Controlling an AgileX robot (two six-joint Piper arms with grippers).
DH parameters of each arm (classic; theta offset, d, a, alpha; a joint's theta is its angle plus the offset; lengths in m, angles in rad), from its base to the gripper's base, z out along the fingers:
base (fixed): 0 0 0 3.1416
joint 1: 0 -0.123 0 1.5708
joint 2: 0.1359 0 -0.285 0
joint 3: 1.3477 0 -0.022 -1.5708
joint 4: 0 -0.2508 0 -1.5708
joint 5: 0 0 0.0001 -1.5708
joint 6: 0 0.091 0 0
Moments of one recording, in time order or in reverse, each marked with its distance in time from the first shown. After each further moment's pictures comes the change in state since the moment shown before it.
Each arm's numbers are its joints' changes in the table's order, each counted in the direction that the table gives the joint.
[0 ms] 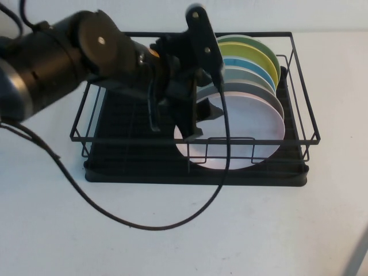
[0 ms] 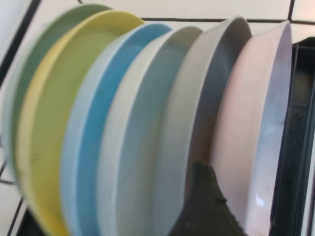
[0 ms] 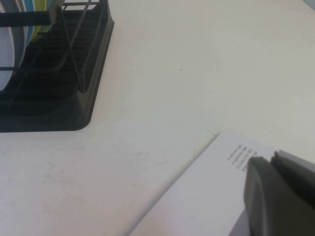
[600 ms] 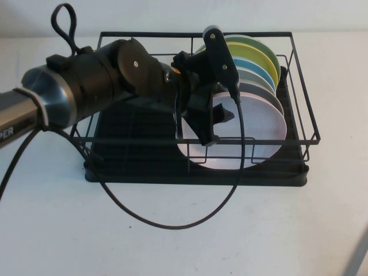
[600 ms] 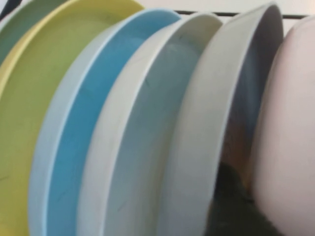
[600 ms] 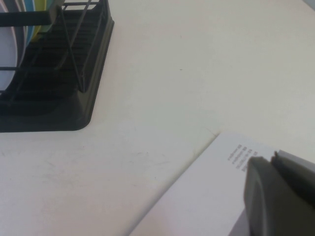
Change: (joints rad) right arm 0.000 0.000 0.000 0.000 0.000 0.000; left arm 0.032 0.119 0.000 0.070 0.138 0.038
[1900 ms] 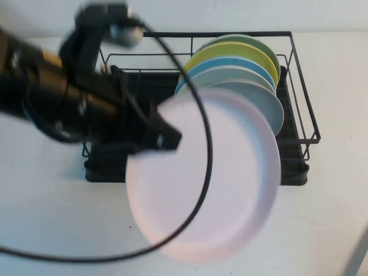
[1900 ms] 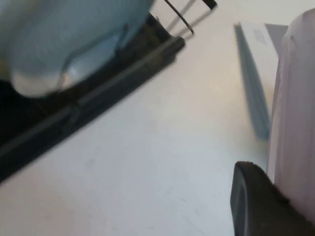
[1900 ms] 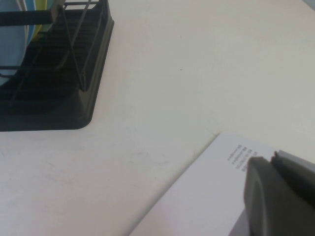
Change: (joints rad) right arm 0.000 0.000 0.000 0.000 0.000 0.000; left arm -0.129 -0.490 0.138 0.023 -0.560 -0.842
